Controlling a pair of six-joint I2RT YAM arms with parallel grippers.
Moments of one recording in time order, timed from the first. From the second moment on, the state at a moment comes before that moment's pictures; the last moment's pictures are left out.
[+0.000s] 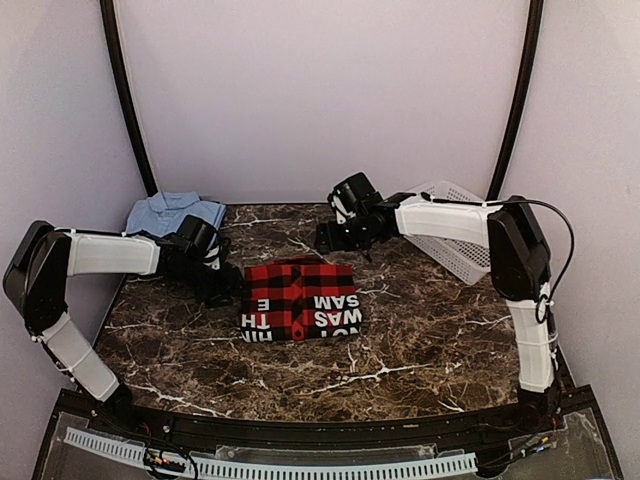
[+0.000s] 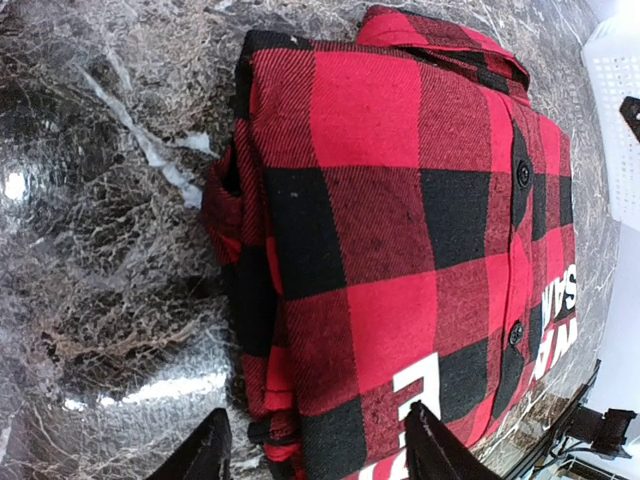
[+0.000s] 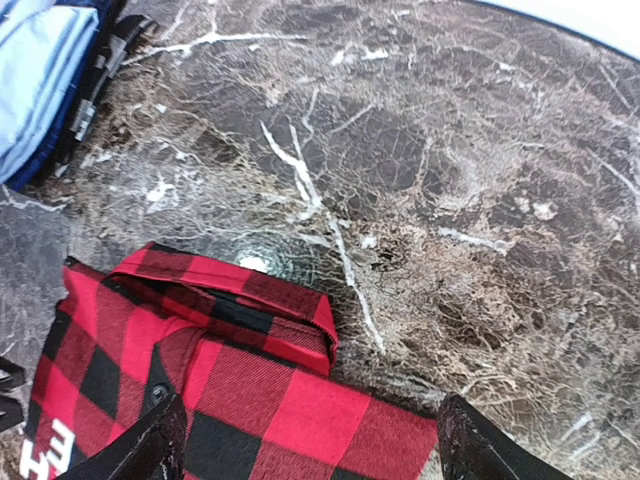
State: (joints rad) left arm -0.41 1.60 0.92 -0.36 0.33 -0.63; right arm 0.73 2.19 1.79 -0.43 0.02 0.37
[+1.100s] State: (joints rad) left arm -0.43 1.73 0.87 -0.23 0.42 -0.70; right arm 0.75 1.89 1.35 -0.35 0.03 0.38
